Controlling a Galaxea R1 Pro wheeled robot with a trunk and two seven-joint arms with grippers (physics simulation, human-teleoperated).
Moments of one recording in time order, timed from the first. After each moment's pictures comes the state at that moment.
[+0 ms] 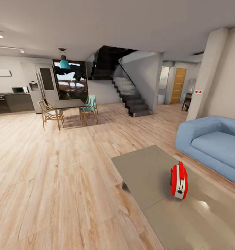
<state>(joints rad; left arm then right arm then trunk) 0.00 0.02 0.02 -0.04 0.09 -0.04 0.00 0.00 0.00 -0.01 0.00 0.00 -0.05 0.00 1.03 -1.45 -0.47</state>
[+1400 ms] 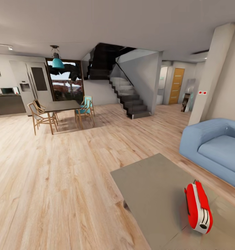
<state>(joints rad) 0.00 0.02 0.02 -0.04 0.10 -0.04 0.00 0.00 0.00 0.00 0.00 0.00 -0.05 0.00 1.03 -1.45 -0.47</state>
